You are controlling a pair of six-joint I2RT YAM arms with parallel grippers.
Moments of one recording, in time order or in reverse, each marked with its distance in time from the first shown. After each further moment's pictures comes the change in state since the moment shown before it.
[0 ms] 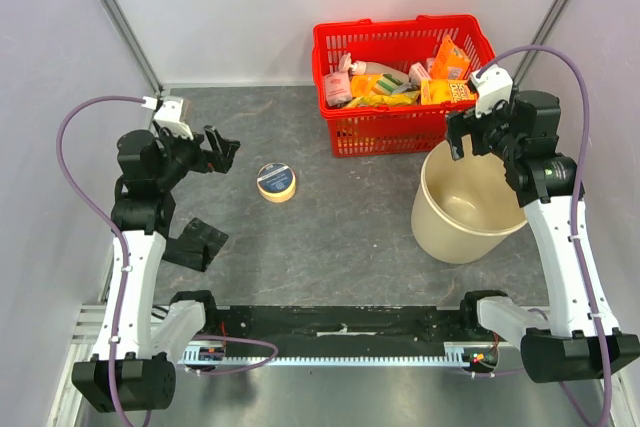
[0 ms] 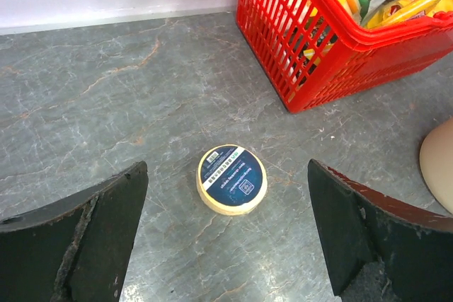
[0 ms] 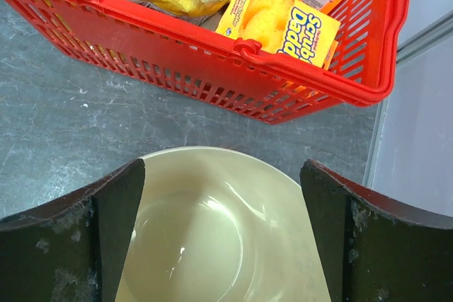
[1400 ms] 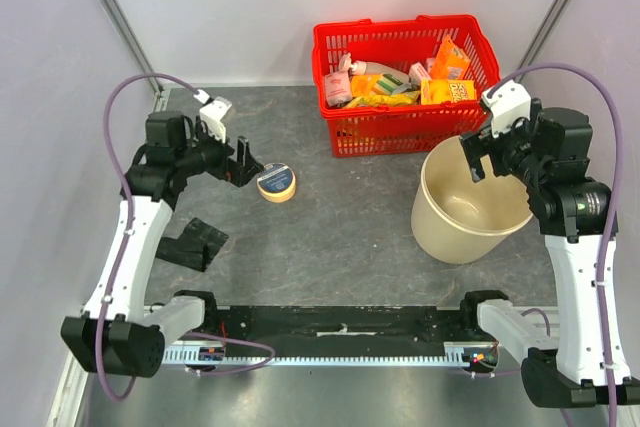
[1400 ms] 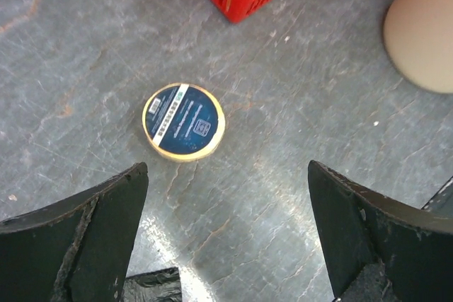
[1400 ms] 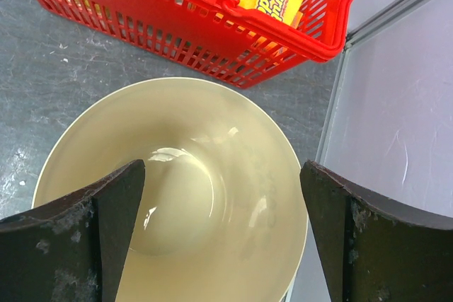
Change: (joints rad) left arm -0.120 0.170 0.195 -0.357 0.143 0.249; right arm 0.000 -0.126 0.129 -0.275 0.068 -0.111
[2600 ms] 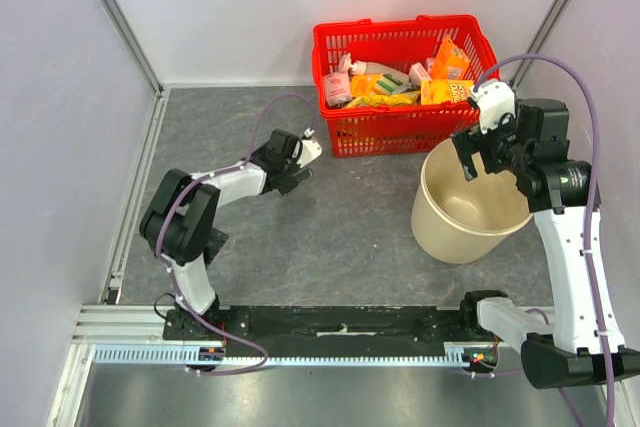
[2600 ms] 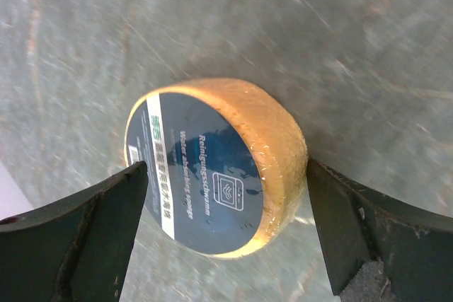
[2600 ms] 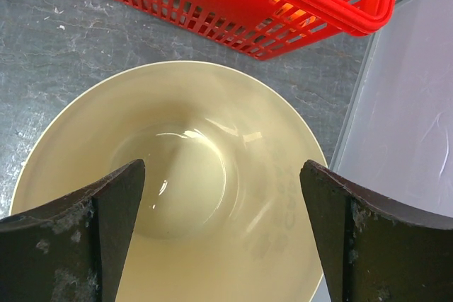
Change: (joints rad) left arm -0.423 0.731 -0.131 0.562 -0.846 0.420; right arm 0.000 0.095 -0.027 -0.027 0.009 0.009
